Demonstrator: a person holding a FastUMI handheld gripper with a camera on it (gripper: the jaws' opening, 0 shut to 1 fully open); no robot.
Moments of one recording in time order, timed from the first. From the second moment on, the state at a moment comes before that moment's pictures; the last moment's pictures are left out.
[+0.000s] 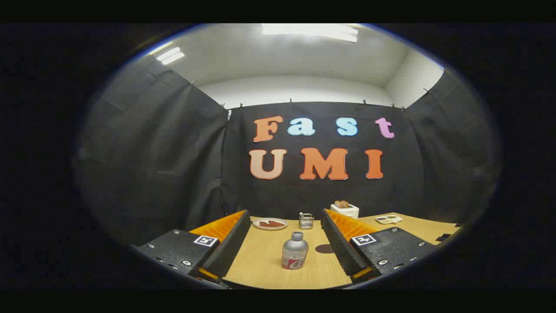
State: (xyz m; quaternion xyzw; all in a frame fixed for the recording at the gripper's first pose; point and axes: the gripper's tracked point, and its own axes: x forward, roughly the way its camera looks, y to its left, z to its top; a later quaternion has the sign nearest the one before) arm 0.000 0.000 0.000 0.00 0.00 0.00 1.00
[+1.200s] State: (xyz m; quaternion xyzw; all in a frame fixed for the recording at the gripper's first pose) arm 0.016 -0.029 -0.053 -0.05 0.05 -0.06 1.00
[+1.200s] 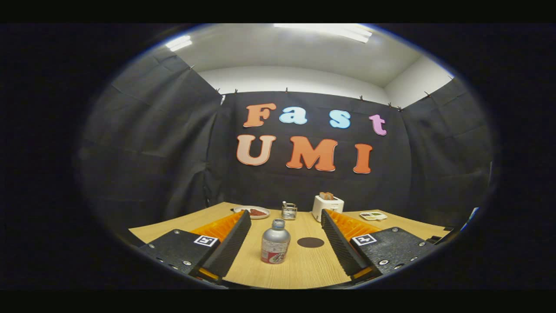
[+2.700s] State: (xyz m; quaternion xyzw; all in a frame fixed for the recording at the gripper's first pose) arm 0.091 -0.022 -0.252 0.00 0.24 -0.03 0.97
